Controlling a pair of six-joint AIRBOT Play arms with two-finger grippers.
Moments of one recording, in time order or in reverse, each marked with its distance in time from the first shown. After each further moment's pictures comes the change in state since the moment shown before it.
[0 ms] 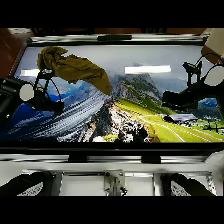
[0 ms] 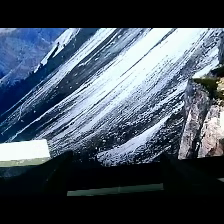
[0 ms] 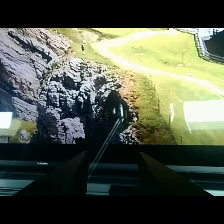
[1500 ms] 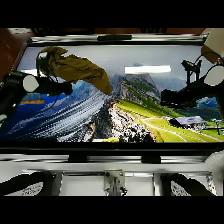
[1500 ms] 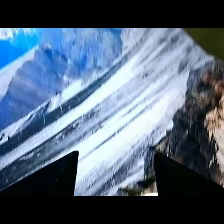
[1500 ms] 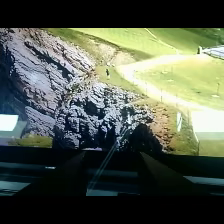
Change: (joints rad) left arm 0.058 -0.135 0.108 -0.158 0.380 -0.150; right arm 0.003 0.000 0.000 0.037 -0.036 -0.021
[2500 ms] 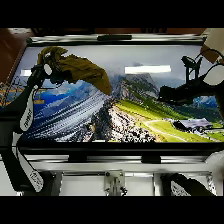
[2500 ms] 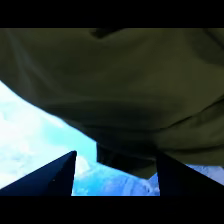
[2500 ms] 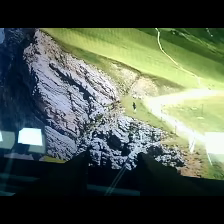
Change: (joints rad) left arm 0.245 -0.800 0.629 -0.158 0.187 0.069; right arm 0.002 0.000 0.000 0.051 -0.079 -0.019
